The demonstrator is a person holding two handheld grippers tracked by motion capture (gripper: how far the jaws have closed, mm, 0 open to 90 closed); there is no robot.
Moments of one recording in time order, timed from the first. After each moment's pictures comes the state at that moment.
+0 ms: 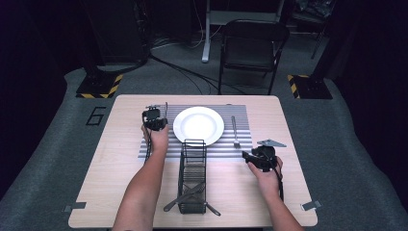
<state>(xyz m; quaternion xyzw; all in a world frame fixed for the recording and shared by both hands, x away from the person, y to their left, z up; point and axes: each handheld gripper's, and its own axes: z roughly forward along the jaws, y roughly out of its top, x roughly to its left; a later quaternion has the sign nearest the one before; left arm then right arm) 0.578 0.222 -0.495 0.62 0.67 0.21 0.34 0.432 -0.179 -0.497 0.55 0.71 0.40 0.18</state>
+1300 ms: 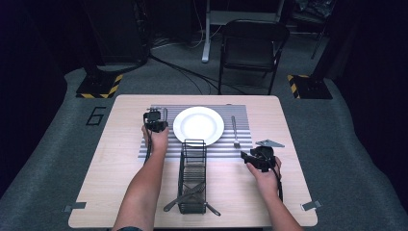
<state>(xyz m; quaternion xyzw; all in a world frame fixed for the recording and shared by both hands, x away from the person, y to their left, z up) 0.585 0.227 -0.511 0.65 0.66 0.21 0.31 0.433 -0.176 -0.499 0.54 0.72 0.40 0.18</state>
